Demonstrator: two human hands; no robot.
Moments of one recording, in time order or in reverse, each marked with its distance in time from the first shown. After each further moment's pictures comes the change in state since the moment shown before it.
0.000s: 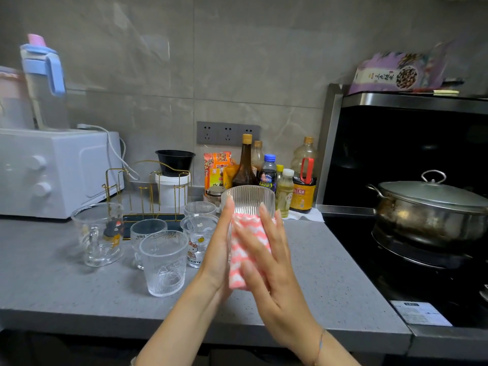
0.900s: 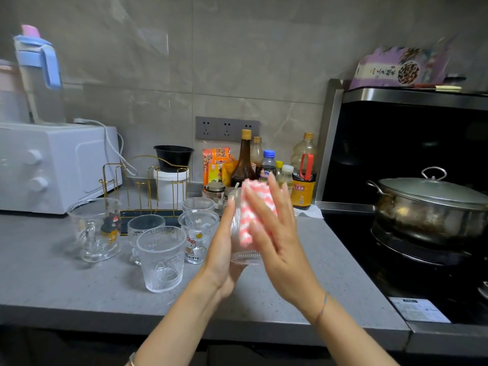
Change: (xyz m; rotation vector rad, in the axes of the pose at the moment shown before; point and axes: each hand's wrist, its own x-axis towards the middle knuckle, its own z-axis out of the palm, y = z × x) left_hand 0.004 -0.007 0.001 0.087 0.102 0.103; right_hand 0.032 0.012 -0.013 0.001 0.048 0.024
